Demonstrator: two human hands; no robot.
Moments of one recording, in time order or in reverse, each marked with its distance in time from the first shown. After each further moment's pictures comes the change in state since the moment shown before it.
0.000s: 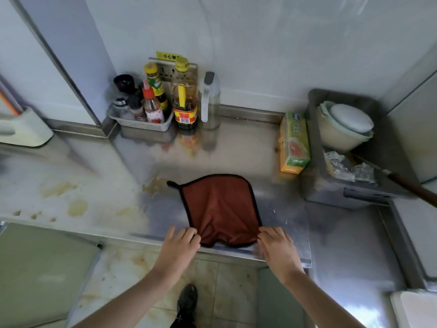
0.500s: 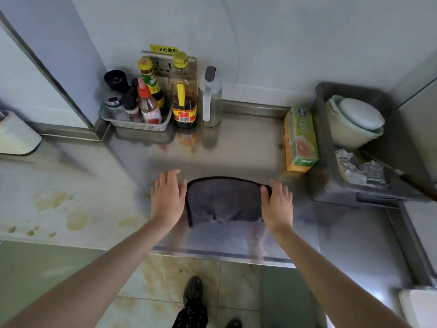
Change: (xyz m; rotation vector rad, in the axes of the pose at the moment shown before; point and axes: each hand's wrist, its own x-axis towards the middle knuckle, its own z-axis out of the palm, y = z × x) left_hand 0.106 -0.068 -0.065 -0.448 0.159 -0.506; right_hand 0.106 -0.034 -0.036 0.359 0.141 0.551
